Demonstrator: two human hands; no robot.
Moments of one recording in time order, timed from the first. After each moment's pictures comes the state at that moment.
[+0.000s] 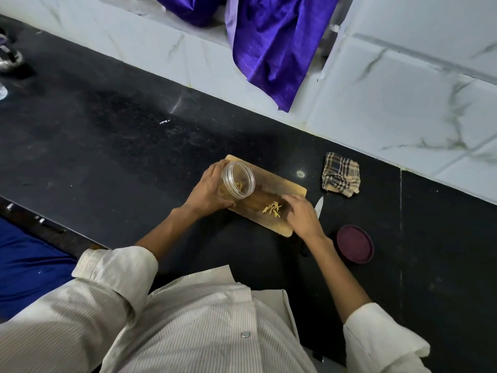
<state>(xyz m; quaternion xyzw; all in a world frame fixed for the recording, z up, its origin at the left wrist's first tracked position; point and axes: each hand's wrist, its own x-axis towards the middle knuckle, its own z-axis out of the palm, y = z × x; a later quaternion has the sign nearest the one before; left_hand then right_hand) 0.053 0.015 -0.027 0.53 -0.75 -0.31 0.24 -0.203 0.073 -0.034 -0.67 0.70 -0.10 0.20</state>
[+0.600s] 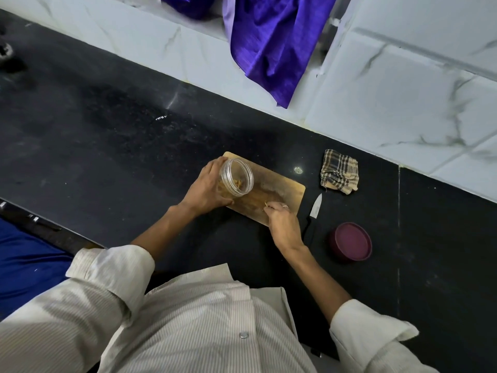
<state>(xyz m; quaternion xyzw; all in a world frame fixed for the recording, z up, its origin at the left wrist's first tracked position) 0.052 0.013 -0.025 0.53 -0.75 -0.31 0.24 -0.164 0.094 -0.052 -0.75 0.66 -0.05 0.10</state>
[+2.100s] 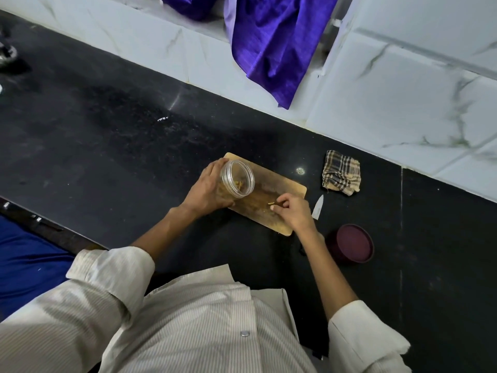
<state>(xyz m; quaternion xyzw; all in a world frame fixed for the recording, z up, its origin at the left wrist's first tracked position) 0.051 0.015 -0.022 0.53 -0.75 -0.31 0.24 -0.189 0.062 -0.034 -0.55 0.76 -0.17 0.32</state>
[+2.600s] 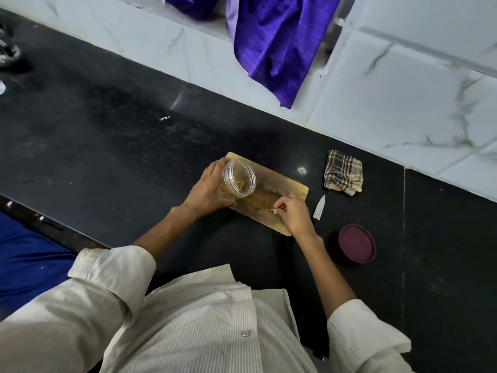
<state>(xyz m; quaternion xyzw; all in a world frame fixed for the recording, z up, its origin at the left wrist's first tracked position) 0.053 0.016 -0.022 0.53 -0.75 -0.32 0.24 -0.187 0.065 -0.048 -0.63 0.72 -0.14 0.24</state>
